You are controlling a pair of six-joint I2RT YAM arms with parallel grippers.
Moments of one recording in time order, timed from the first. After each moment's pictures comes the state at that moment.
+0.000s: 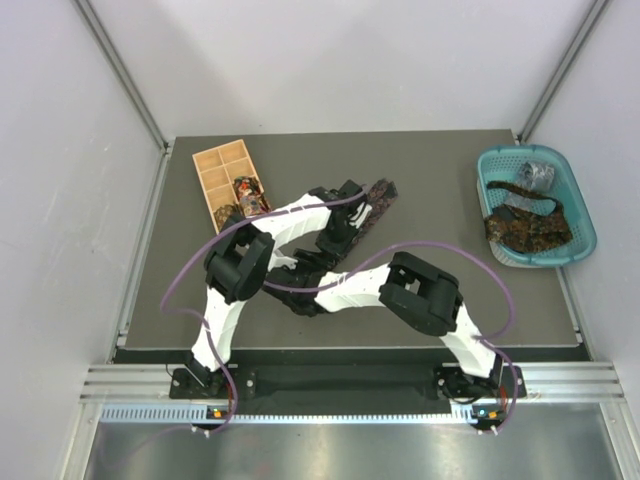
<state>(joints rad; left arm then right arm) -0.72 2.16 1.67 -0.82 0.00 -0.08 1.21 2.16 1.39 -0.26 0.98 -0.26</state>
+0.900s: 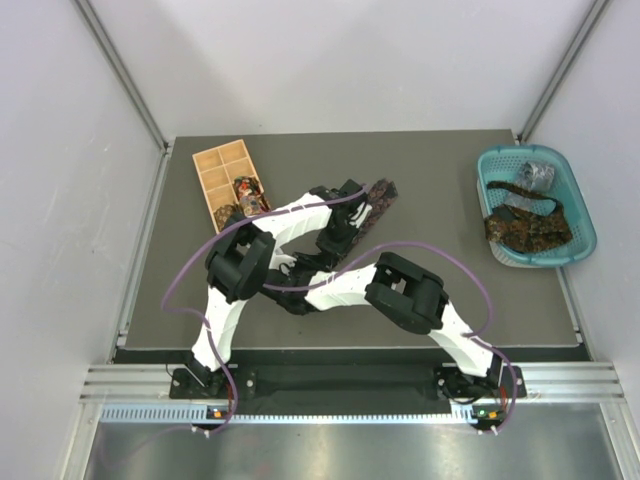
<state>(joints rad) -0.72 2.17 1.70 -0.86 0.00 -0.09 1.19 2.28 1.51 -0.34 1.13 -0.18</state>
